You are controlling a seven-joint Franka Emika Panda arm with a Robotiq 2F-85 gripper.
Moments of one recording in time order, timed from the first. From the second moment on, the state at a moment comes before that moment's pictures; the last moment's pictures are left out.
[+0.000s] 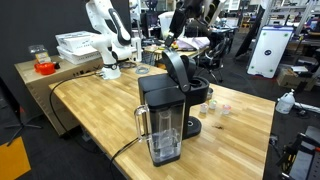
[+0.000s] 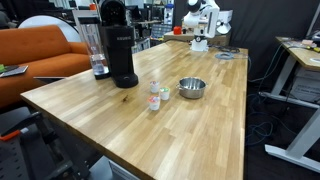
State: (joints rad) arm 0.10 0.20 0.15 -1.69 0.71 1.98 -0.68
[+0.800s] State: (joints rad) arm 0.10 0.28 0.16 -1.61 0.68 1.97 -0.68
